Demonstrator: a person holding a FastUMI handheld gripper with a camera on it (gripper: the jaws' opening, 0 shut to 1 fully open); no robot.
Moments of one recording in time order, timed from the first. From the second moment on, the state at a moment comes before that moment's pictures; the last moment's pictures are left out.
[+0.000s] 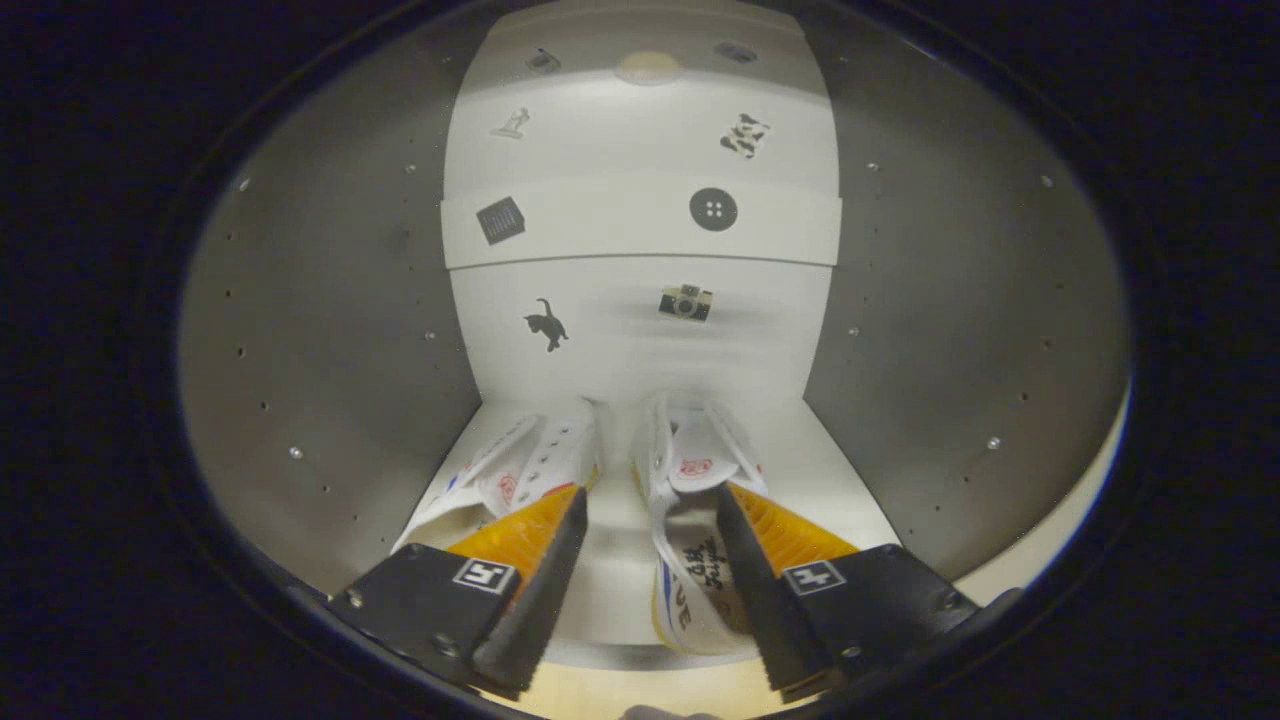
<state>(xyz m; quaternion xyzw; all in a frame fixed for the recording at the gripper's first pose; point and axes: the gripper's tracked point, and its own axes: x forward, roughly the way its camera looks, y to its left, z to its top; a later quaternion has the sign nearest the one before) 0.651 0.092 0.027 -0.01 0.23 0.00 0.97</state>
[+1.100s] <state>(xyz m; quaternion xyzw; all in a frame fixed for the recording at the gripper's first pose) 0.353 0.108 0.088 0.02 0.14 0.02 0.99</state>
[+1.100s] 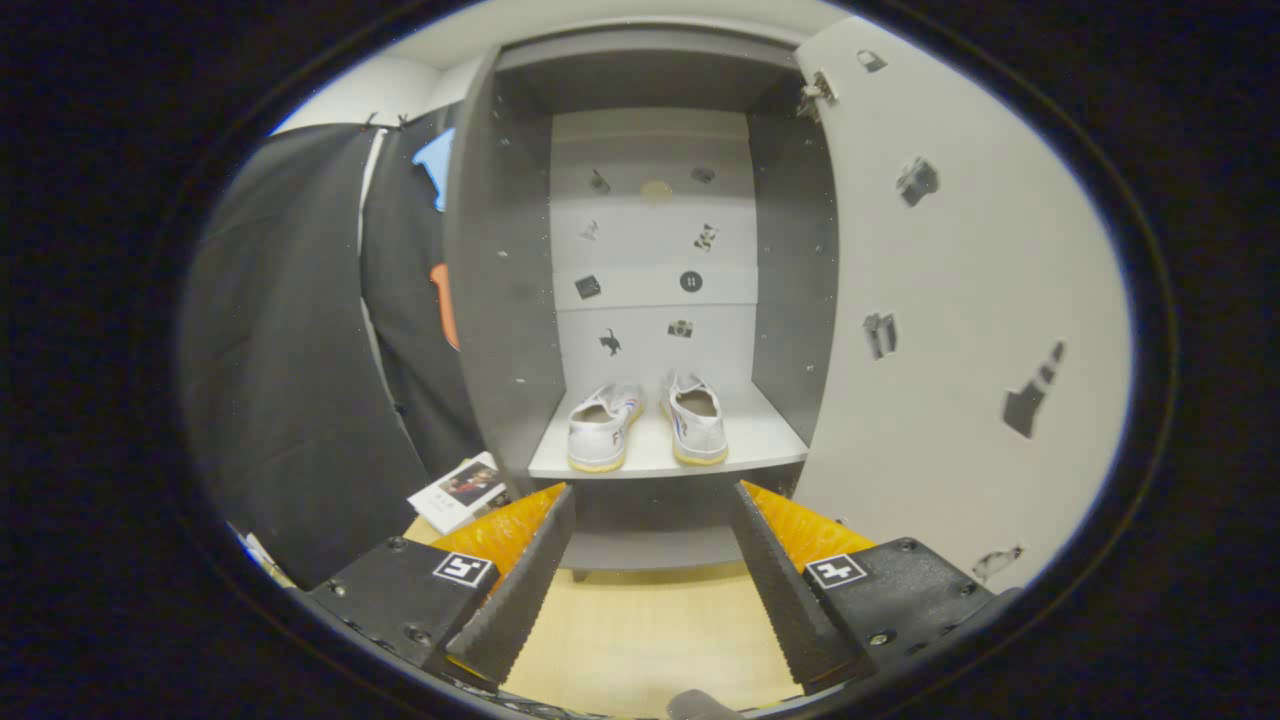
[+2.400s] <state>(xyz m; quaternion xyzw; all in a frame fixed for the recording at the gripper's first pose) 0.166 -0.201 0.156 0.01 0.02 -0.09 1.00</state>
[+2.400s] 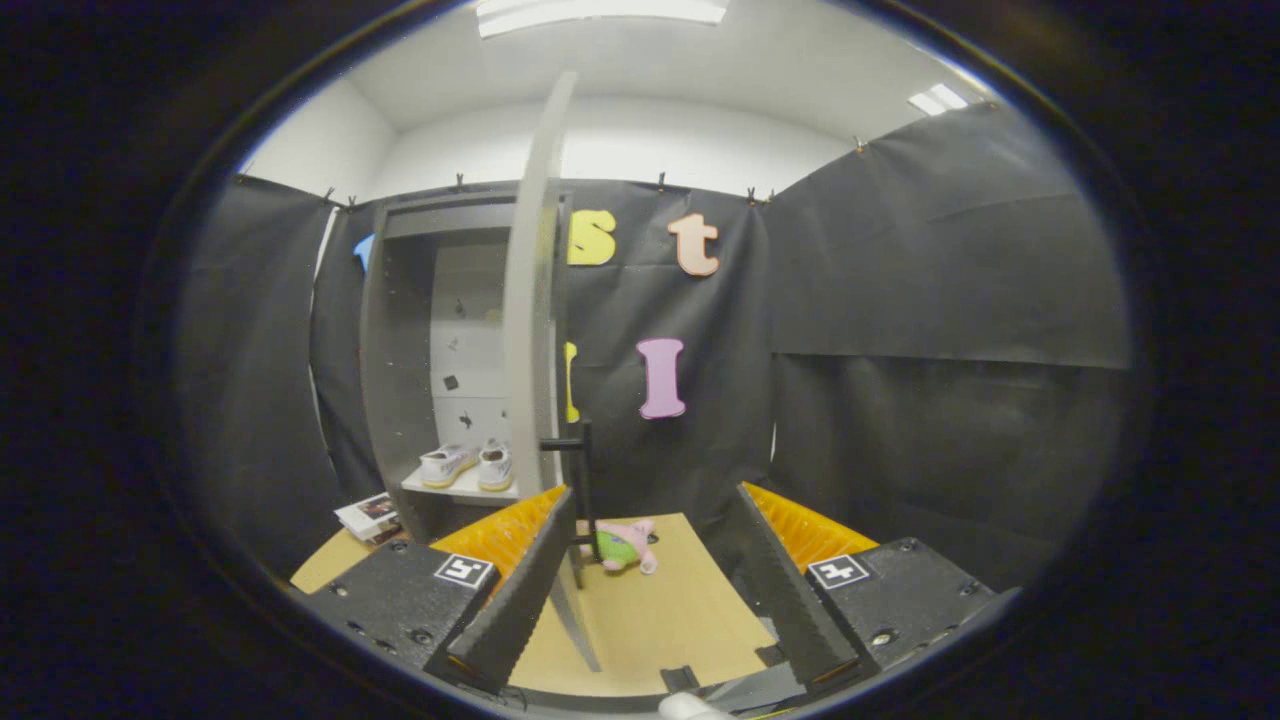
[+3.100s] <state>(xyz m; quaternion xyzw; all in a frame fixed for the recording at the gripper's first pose) 0.236 -0.185 0.139 0.00 0.04 -0.01 1.00</state>
